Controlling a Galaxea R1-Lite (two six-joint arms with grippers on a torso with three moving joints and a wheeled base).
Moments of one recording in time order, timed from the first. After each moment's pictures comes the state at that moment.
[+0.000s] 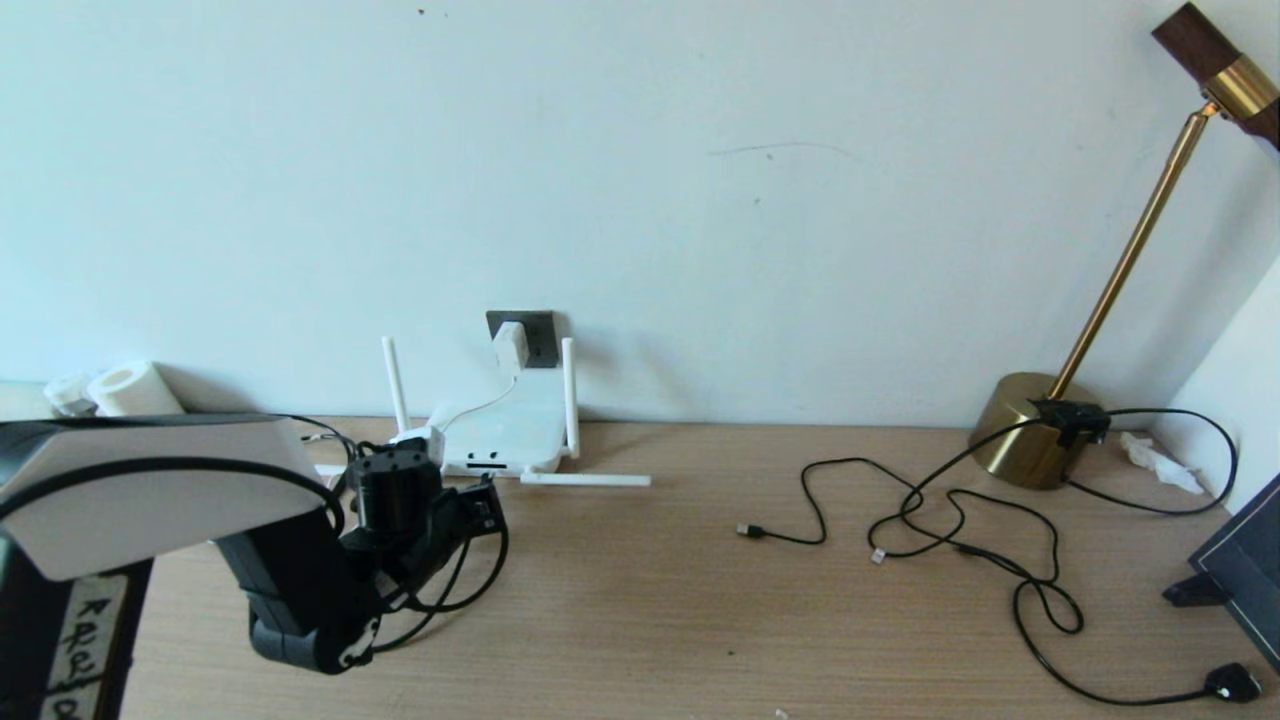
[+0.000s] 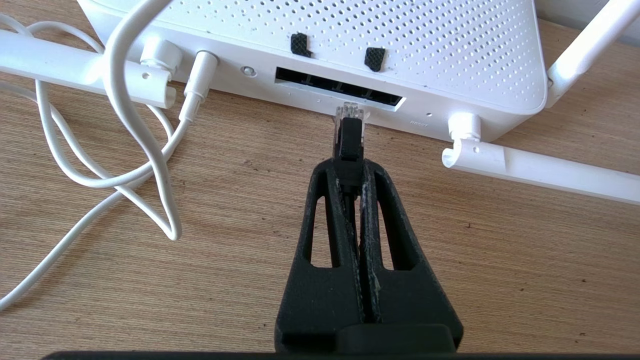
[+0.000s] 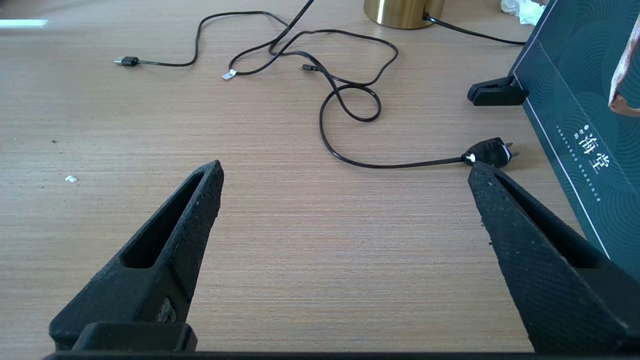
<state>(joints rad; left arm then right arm) -0.23 2.29 -0.69 -1.28 0.16 -0.23 0.00 0.00 -0.10 0.24 -0.03 0.03</state>
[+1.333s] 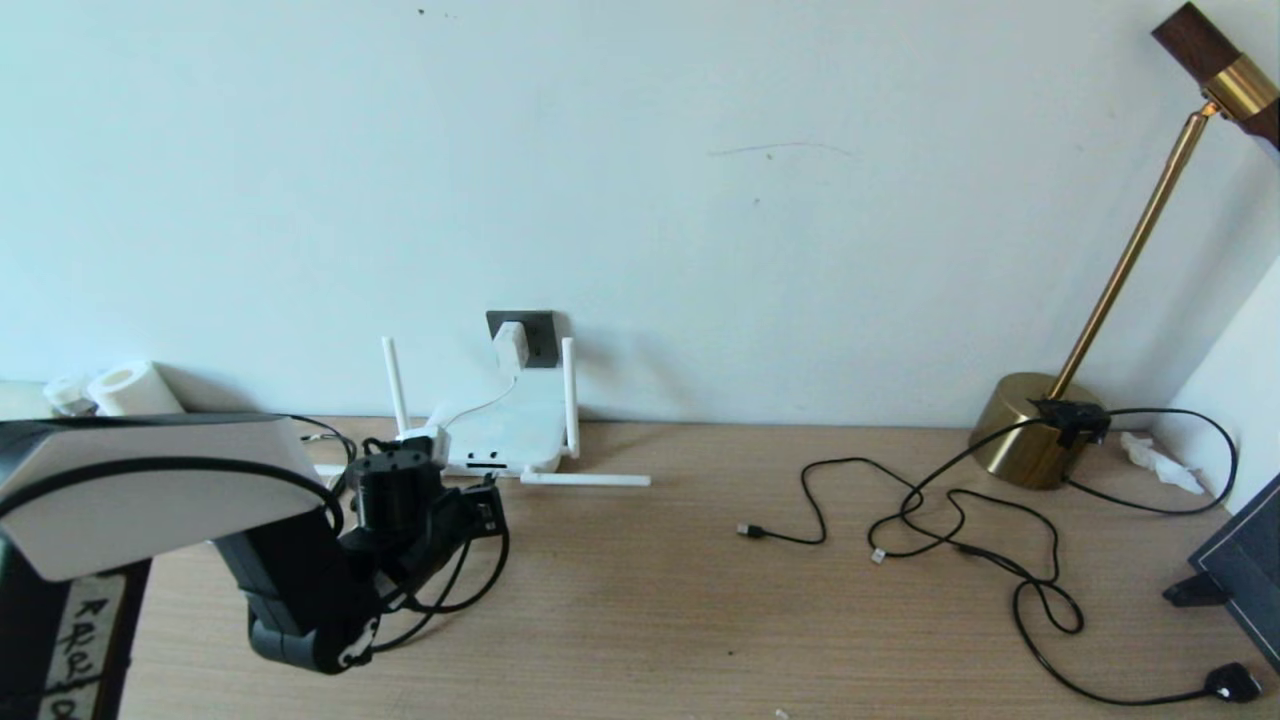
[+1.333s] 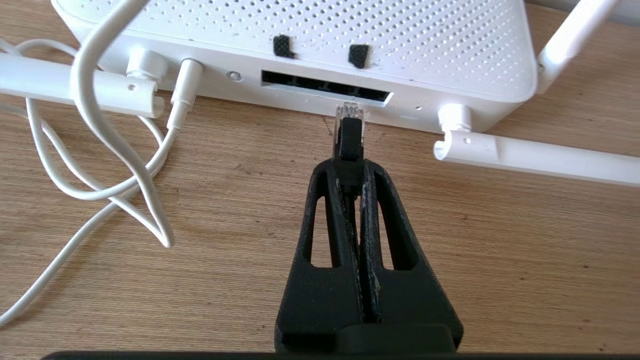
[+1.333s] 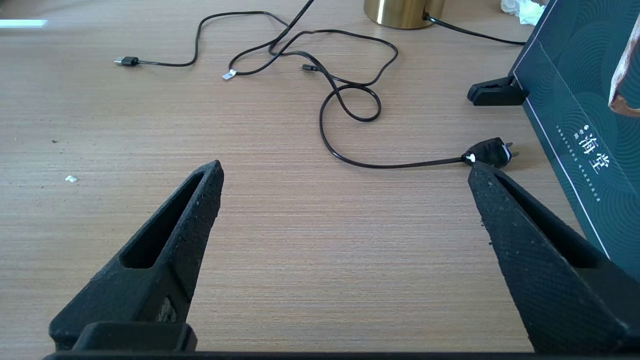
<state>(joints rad) -0.23 2.29 -0.68 -1.28 0.14 -0.18 0.00 0.00 -0.10 0.24 -0.03 0.03</state>
